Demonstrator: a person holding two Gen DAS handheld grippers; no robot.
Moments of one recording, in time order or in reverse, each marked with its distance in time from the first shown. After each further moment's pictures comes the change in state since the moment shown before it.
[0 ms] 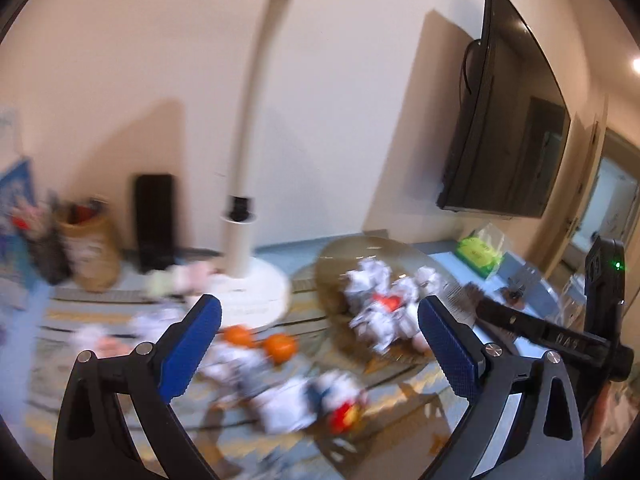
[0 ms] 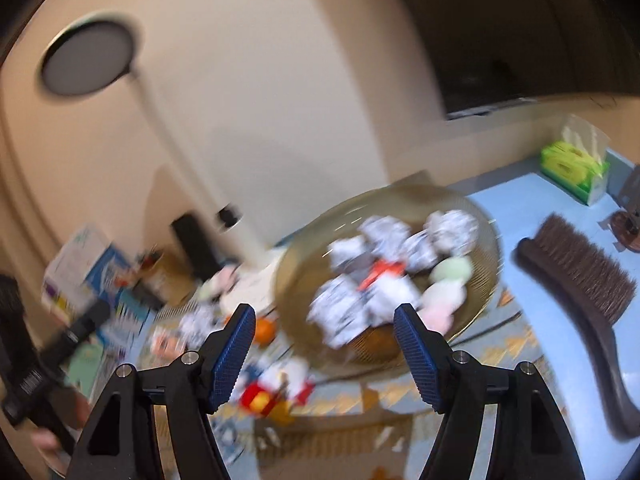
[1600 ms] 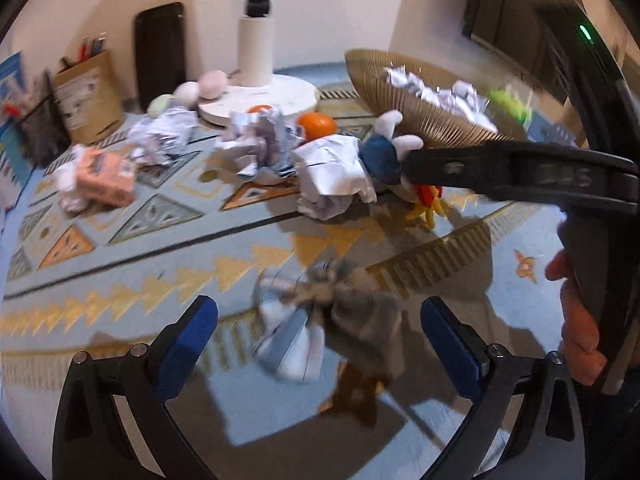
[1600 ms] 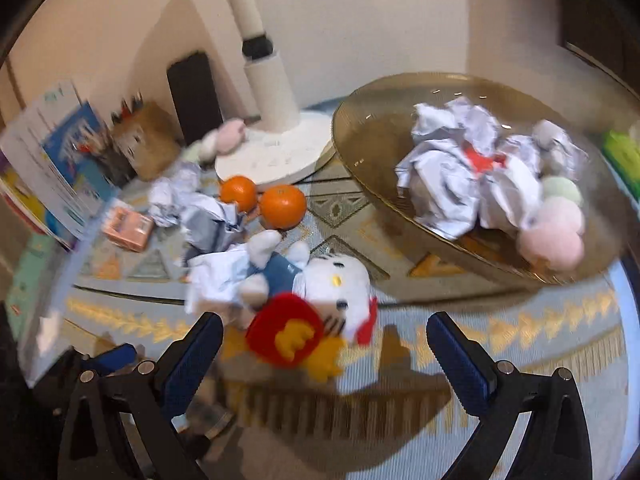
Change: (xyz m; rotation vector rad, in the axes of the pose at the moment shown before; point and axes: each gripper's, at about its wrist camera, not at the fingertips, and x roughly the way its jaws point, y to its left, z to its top) left arm 0.056 0.029 -0.139 0.076 0.408 0.038; right arm 0.138 0.060 -0.072 -0.203 0.342 -0.105
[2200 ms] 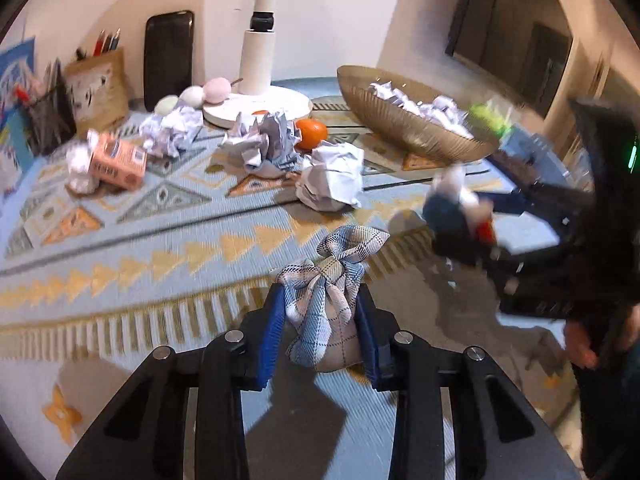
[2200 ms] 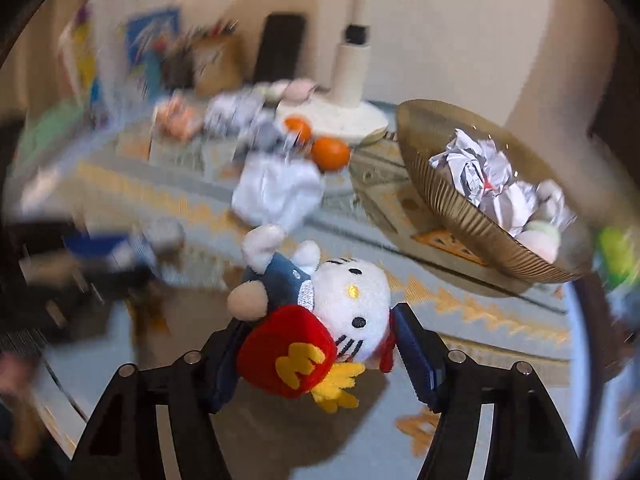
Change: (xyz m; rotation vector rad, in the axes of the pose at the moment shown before) left arm -0.036 0.016 -0.035 -0.043 -0.074 -0.109; right arm -0.043 0.031 -0.073 -0.439 -0.024 -0.112
